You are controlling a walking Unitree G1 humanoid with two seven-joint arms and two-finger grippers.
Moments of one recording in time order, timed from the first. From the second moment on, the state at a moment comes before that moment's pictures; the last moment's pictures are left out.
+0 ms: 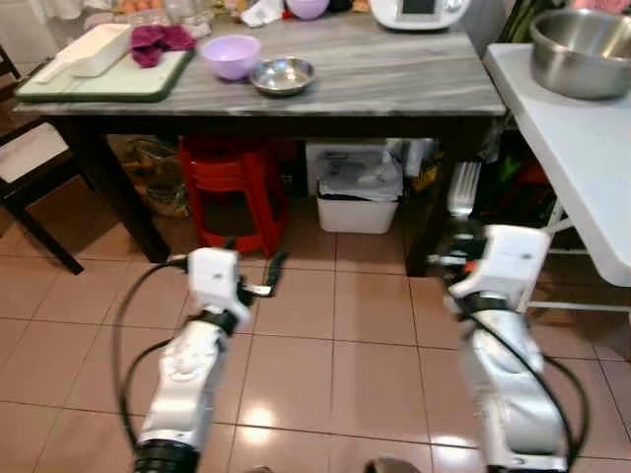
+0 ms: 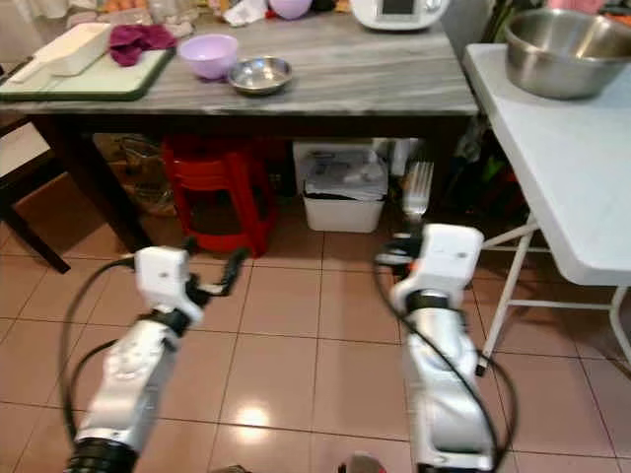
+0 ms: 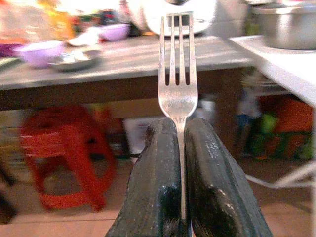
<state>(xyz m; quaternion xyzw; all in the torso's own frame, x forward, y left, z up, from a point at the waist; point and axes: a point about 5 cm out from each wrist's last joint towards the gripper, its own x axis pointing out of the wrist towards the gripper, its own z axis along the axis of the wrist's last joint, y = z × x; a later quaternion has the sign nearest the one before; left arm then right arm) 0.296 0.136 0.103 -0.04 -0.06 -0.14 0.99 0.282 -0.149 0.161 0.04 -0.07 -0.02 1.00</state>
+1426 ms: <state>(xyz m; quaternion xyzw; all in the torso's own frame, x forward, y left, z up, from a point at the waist) 0.295 0.112 0.105 -0.05 -0.07 -0.19 0.98 0.284 -0.158 0.163 0.03 -0.08 -0.03 1.00</state>
